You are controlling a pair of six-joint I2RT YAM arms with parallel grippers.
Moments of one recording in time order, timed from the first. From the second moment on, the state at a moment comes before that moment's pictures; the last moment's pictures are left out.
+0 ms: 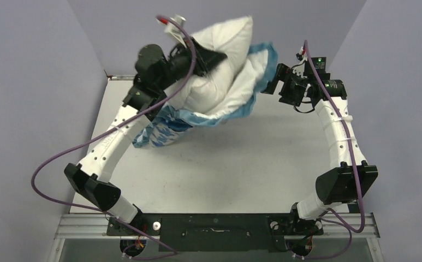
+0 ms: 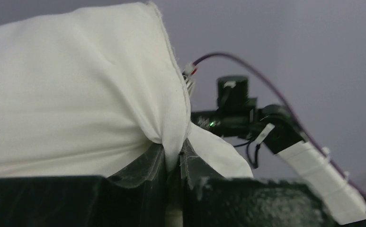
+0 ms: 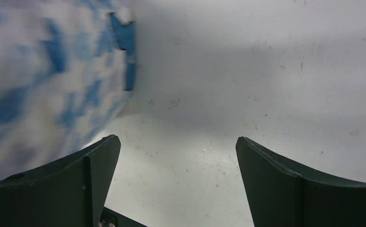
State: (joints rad) left arm -0.56 1.57 1.90 -0.02 0.37 -0.71; right arm 0.08 1.56 1.74 -0.89 -0.37 0.43
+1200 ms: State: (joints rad) left arm -0.50 1.65 1.20 0.50 0.25 -1.15; right arm 0.33 1.79 1.23 -0.34 -0.56 0.74
